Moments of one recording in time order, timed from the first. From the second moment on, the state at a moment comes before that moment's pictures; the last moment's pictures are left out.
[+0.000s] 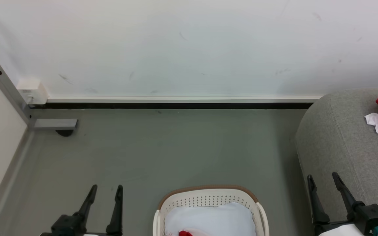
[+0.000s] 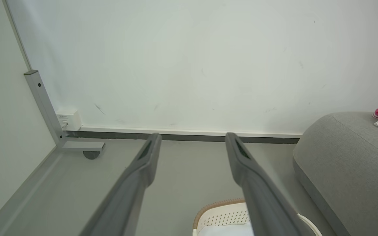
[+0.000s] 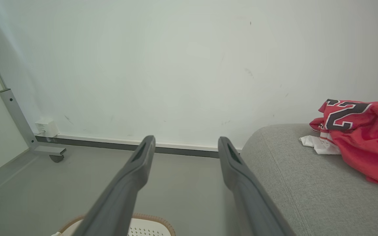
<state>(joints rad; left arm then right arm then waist) -0.02 0.09 -0.09 0.20 -0.15 -0.02 -0.26 -0.10 -0.05 0.03 0.31 0.15 0.13 -0.26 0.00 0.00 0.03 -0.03</state>
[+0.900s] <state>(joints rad) -0.22 0.08 -0.32 0.47 -0.05 -0.12 -0.14 -0.18 -0.05 -0.01 0.27 0.16 0.13 -0.26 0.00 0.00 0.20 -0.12</state>
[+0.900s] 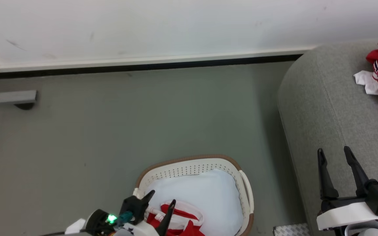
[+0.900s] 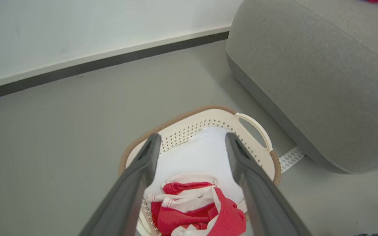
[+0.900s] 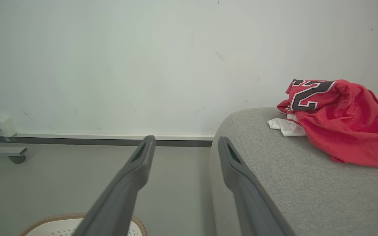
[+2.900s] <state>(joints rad) -0.65 0.21 -1.10 0.93 -0.63 -0.13 0.03 -0.34 -0.05 -0.02 0.21 0.21 0.13 -0.26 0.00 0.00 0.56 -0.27</state>
